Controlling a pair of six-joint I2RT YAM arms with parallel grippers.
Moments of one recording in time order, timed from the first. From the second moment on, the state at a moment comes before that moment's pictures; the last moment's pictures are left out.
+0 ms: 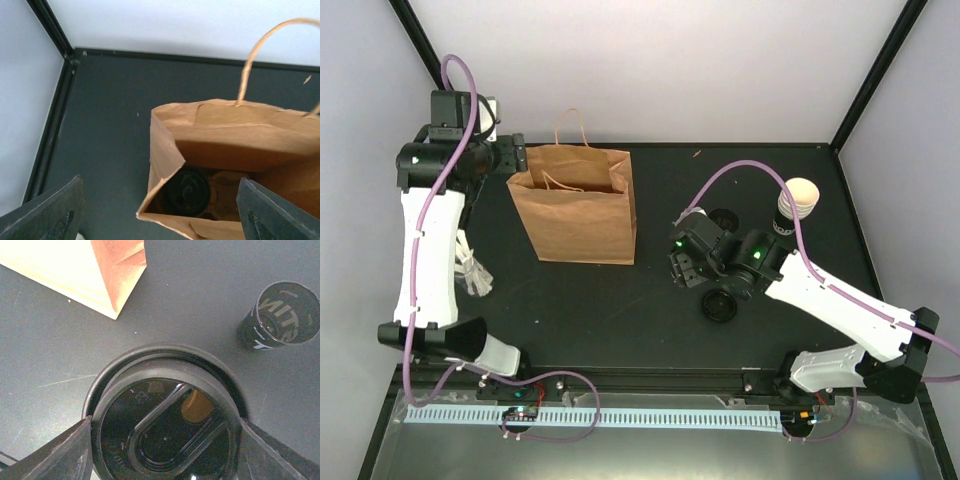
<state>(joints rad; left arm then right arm) -0.08 1.46 2.03 -1.25 -0.09 -0.14 1.00 1.29 1.34 -1.08 0.33 0.48</state>
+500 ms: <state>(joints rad) 0.00 1.67 1.97 -1.28 0.14 -0.04 0.99 1.25 1.36 -1.13 0.34 0.47</state>
